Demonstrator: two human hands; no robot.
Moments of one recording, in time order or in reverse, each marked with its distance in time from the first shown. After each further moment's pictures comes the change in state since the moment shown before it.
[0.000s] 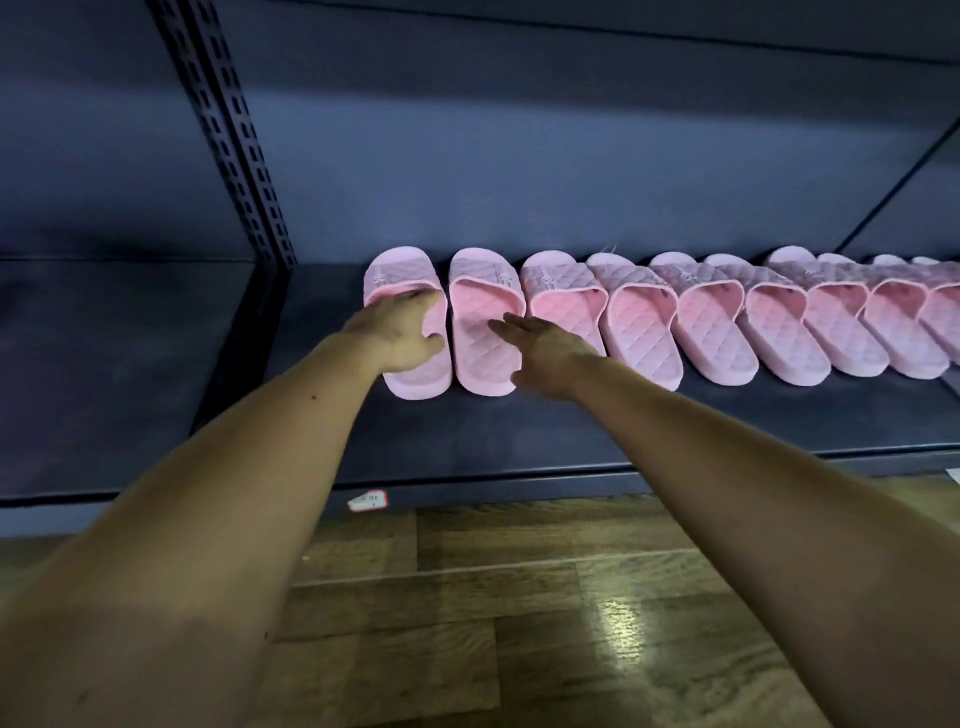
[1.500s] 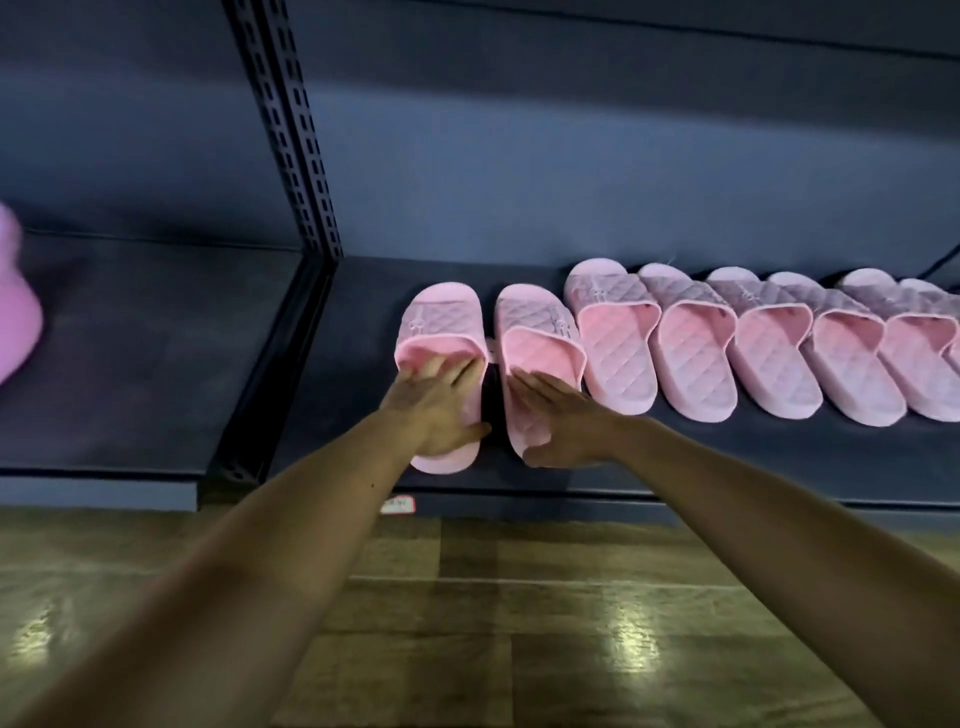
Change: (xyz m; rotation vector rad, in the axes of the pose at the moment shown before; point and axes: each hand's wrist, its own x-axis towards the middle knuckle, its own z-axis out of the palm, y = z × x) left_hand -0.021 -0.007 0.056 0.274 -0.182 0.011; right_hand 0.008 0.006 0.043 -0.085 -0.238 -0.229
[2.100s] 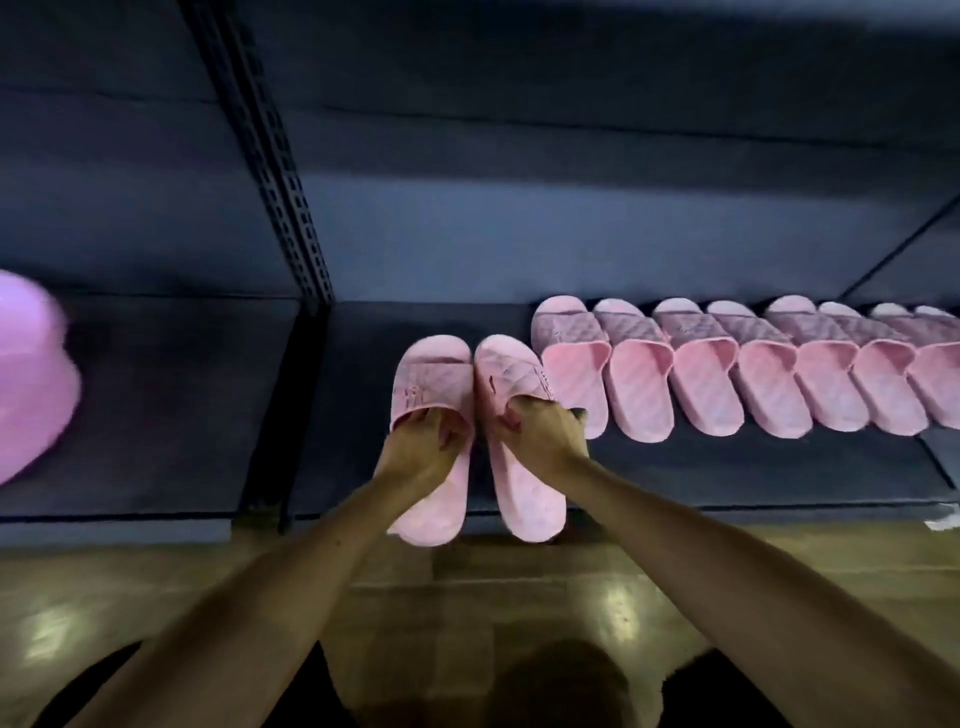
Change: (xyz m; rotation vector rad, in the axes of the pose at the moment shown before) left_hand -0.058 0.029 -0.061 -0.653 0.118 -0.217; right_hand -0.047 -0.048 -0.056 0.351 0.416 0.385
